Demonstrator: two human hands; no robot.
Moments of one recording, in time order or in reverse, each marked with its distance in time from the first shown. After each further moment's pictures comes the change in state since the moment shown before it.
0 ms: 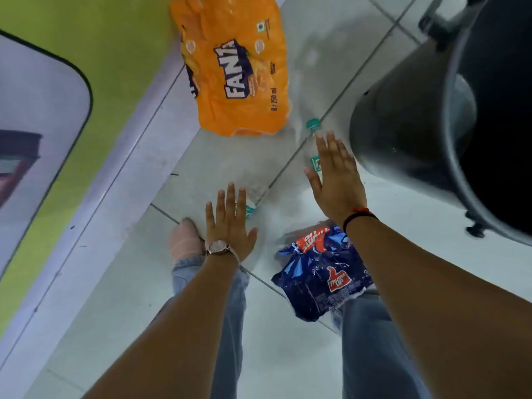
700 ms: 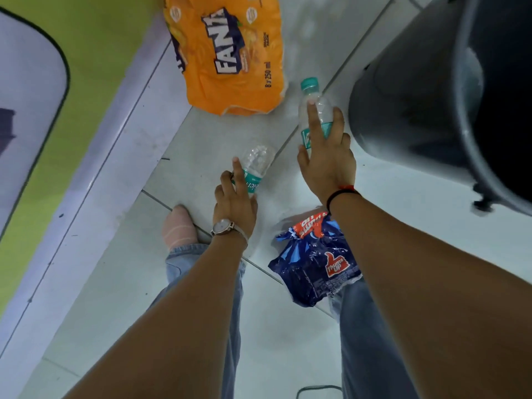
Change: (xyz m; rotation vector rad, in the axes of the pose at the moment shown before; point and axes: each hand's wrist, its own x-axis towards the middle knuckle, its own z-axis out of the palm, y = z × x) left_hand 0.008 0.024 -0.014 -0.344 0.185 -0.054; right_hand 0.002 -0.023 -0.001 -0.120 0.159 0.108
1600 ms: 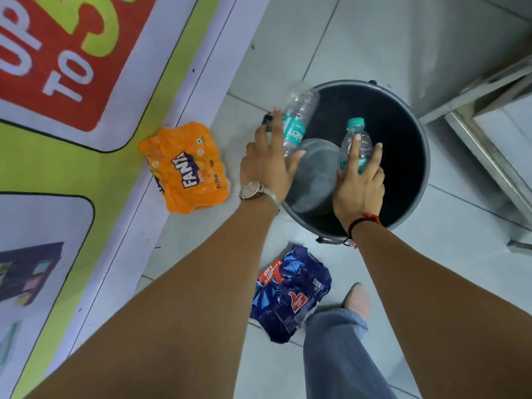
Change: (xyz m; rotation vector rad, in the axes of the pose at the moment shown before) left_hand 0.019 0.256 -0.168 -0.018 0.280 0.481; right_hand -0.024 0.100 -0.199 0.080 0.232 0.451
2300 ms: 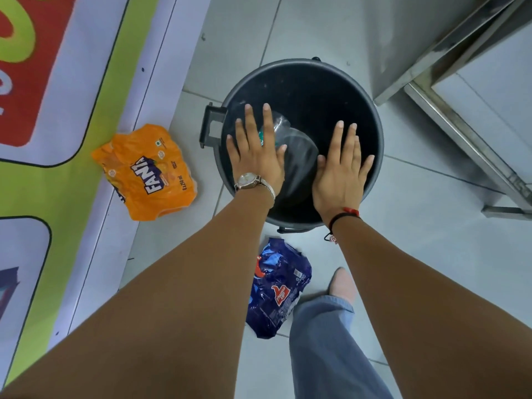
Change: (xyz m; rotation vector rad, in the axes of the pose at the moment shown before) left_hand -0.001 0.046 0.059 0.235 -0.119 0.011; right_hand -0.004 0.041 -0.003 0.120 0.084 0.020
